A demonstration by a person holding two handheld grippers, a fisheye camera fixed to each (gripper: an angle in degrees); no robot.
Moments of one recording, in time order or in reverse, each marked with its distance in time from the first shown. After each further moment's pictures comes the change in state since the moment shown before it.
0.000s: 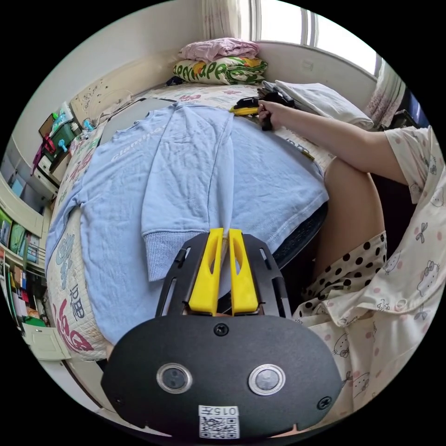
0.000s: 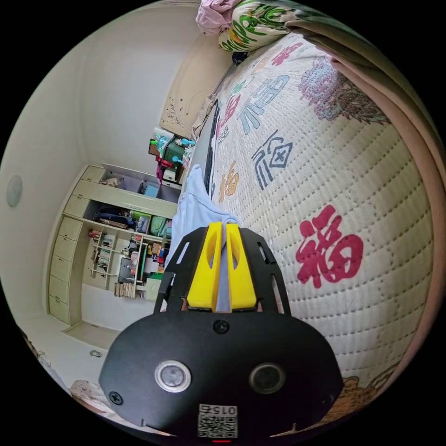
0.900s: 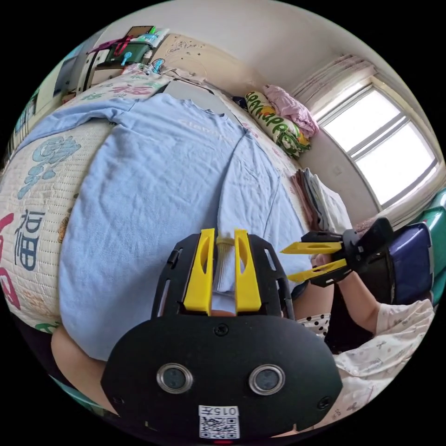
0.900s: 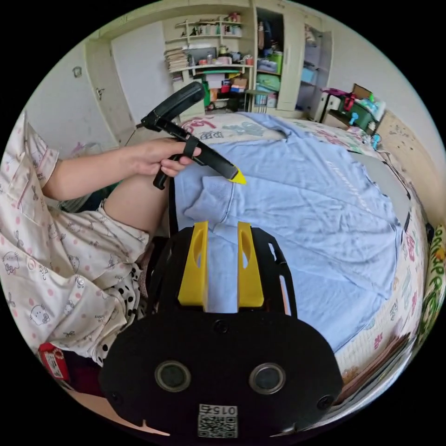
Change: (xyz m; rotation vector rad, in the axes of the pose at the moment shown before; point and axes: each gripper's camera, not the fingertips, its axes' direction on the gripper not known) left arm -0.223 0.199 0.084 0.201 0.353 -0.534; right arm -0.169 0.575 0.263 -0.706 0.289 -1.401
